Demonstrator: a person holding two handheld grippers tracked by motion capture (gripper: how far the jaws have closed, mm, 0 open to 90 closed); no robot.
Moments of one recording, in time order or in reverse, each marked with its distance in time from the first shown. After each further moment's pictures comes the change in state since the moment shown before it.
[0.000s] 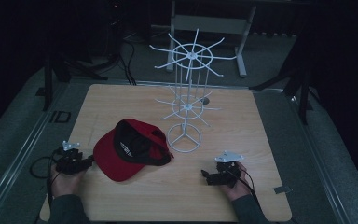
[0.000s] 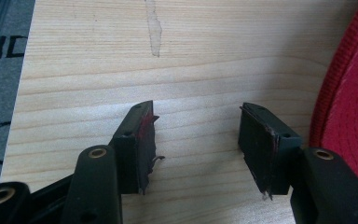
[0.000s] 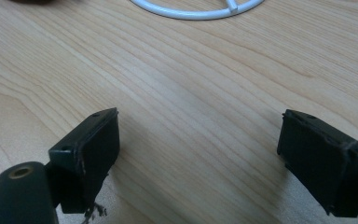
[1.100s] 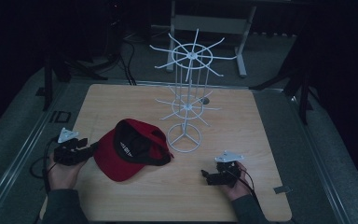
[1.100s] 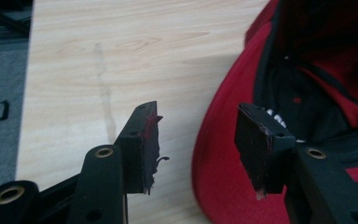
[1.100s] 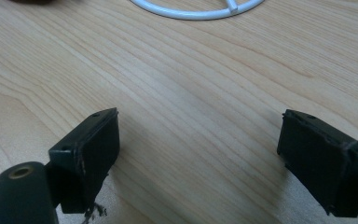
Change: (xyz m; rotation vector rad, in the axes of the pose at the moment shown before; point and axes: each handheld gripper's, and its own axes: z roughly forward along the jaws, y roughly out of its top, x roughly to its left) left arm -0.023 0.046 -0.045 -0.150 -0.141 0.131; right arm 0.000 0.000 0.000 0.000 0.000 -0.001
